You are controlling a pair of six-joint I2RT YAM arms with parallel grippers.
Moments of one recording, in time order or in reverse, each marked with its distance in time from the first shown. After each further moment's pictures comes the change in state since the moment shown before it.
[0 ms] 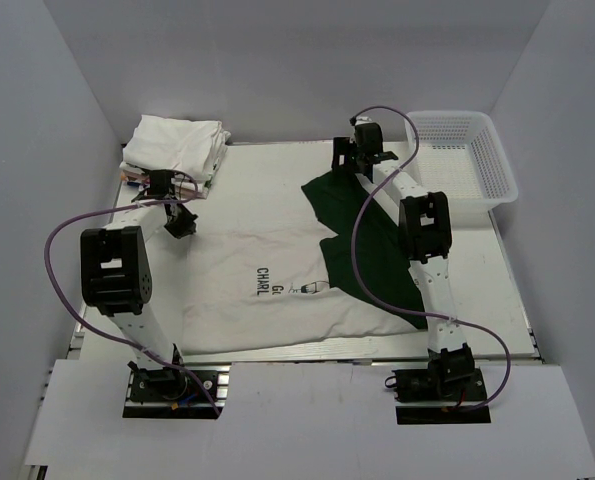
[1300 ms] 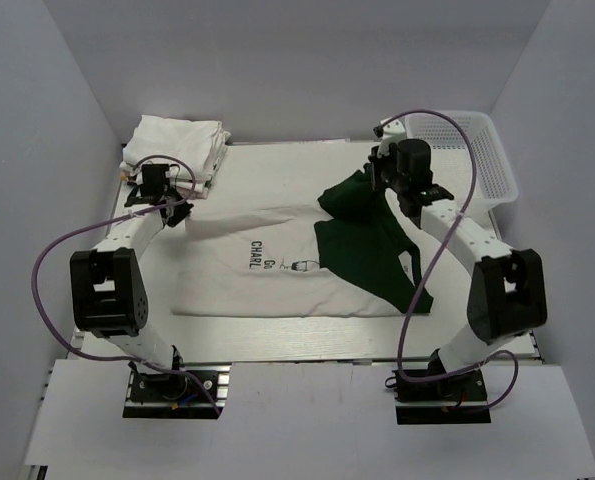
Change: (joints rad) left arm -0.012 -0.126 0.003 0.092 -0.039 0.063; right arm 0.019 -0.944 -0.977 0.315 -0.047 -0.267
